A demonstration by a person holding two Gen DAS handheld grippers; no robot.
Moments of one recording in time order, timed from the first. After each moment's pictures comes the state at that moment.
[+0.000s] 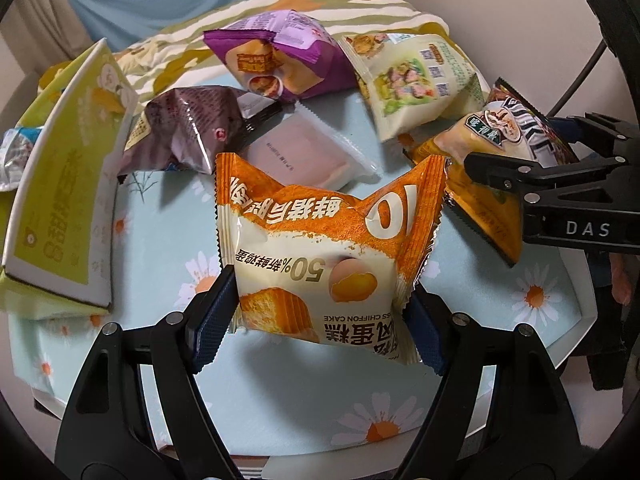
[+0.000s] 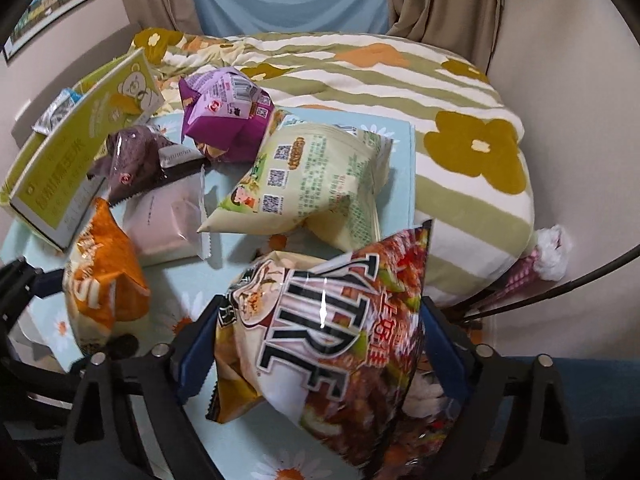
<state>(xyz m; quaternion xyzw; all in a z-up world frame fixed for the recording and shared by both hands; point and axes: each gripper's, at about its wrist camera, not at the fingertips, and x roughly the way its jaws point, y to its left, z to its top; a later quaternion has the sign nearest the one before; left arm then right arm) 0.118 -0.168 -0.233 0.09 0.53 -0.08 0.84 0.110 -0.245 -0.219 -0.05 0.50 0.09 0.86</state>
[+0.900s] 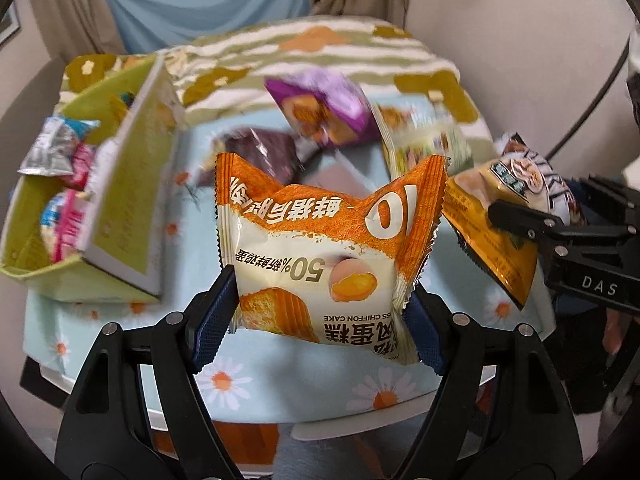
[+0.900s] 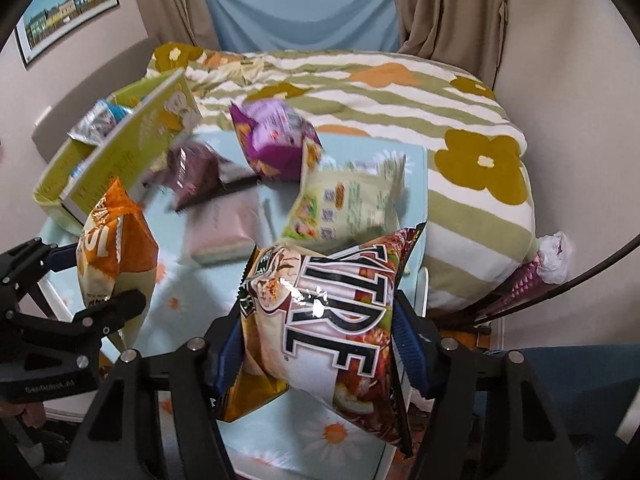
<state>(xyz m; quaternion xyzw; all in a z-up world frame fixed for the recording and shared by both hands) 0.096 -0.131 -0.161 0.04 0.49 -0.06 0.87 0.068 -0.227 -0.167 -0.03 0.47 0.11 0.87</state>
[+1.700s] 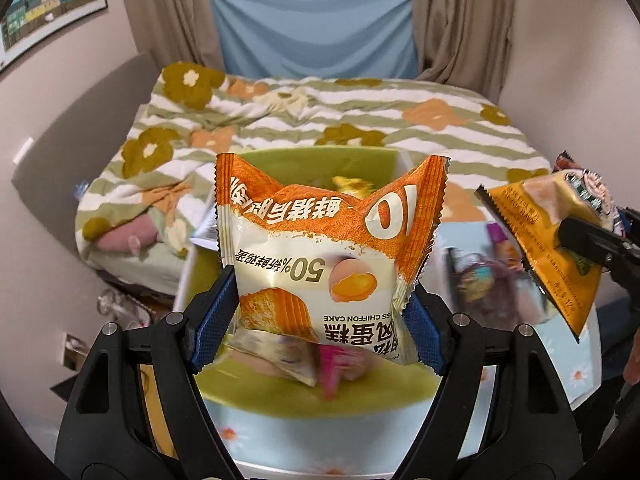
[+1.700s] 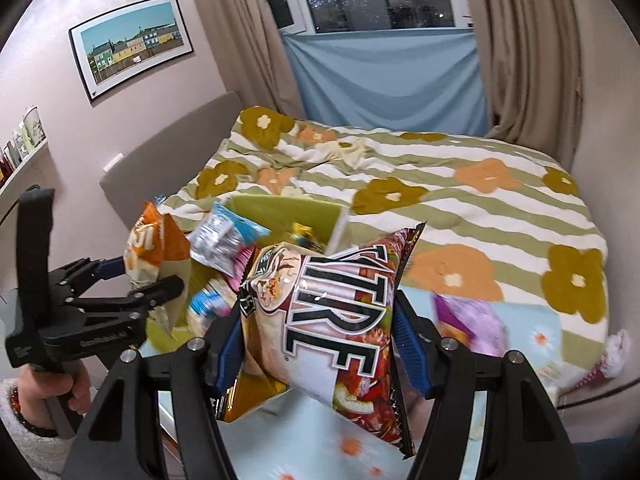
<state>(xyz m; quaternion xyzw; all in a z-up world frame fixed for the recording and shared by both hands) 0.174 0.134 -0.064 0.00 0.44 0.05 0.90 0.154 -0.001 -0.044 0.00 0.38 0.23 0.90</state>
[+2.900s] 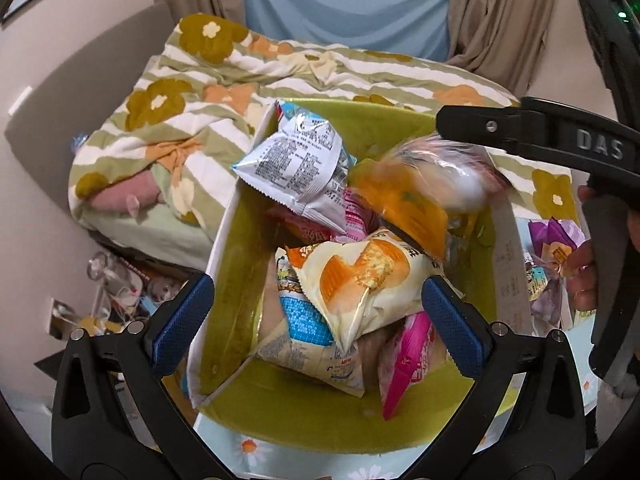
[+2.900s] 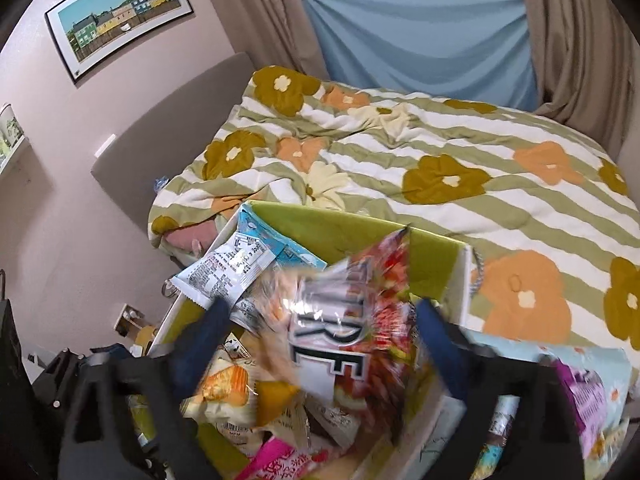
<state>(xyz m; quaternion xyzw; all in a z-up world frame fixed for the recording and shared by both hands) 0.200 0.205 -0.118 -0.05 0.48 0.07 0.87 0.279 0.136 -0.098 0.00 0.44 0.26 0.86</state>
